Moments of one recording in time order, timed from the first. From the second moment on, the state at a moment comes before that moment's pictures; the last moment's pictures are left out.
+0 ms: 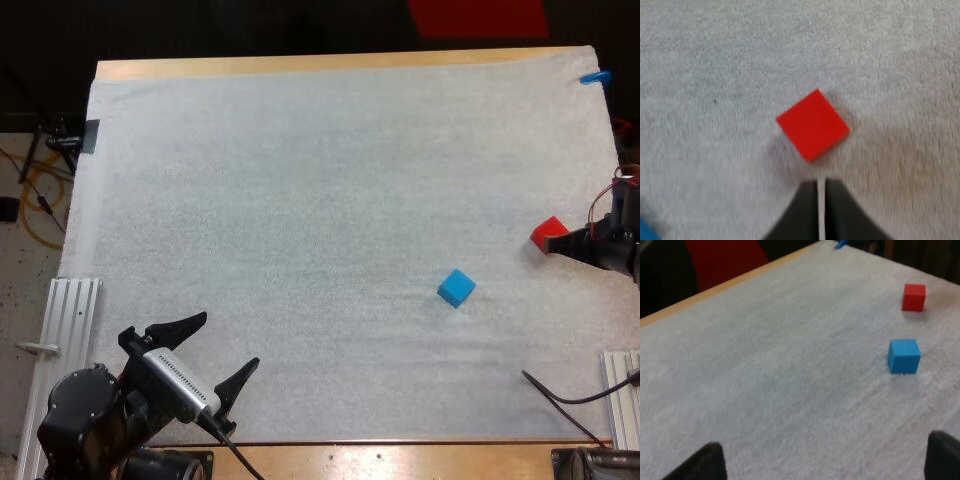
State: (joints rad) left arm -0.20 0.22 -0.65 0.99 0.46 -1.54; right arm -0.06 1.16 -0.82 0.74 -0.06 -1.91
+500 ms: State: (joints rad) left arm -0.21 0.23 -0.65 0.98 0.57 -1.54; right arm -0.06 1.16 -0.83 0.74 -0.07 -1.93
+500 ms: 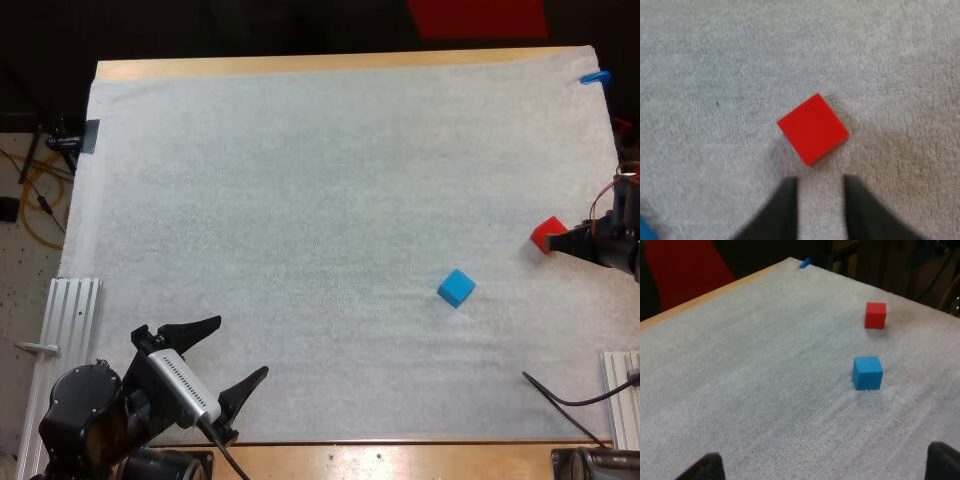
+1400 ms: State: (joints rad) left arm -0.34 0.46 -0.65 0.86 0.57 -1.54; right arm -0.06 1.62 -1.04 0.74 -0.08 -2.06
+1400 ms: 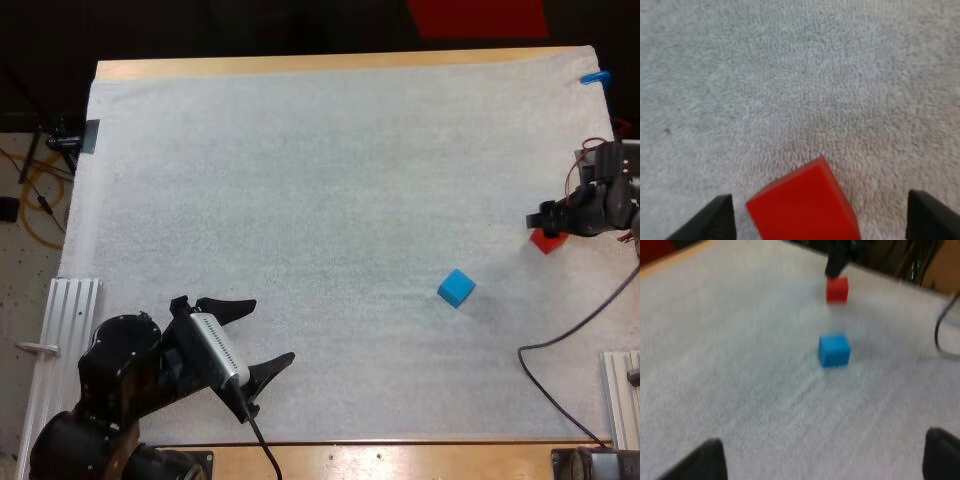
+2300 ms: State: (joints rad) left arm -0.34 0.48 -0.65 0.87 0.57 -1.54; right arm 0.15 1.59 -1.14 0.89 0.01 -2.09
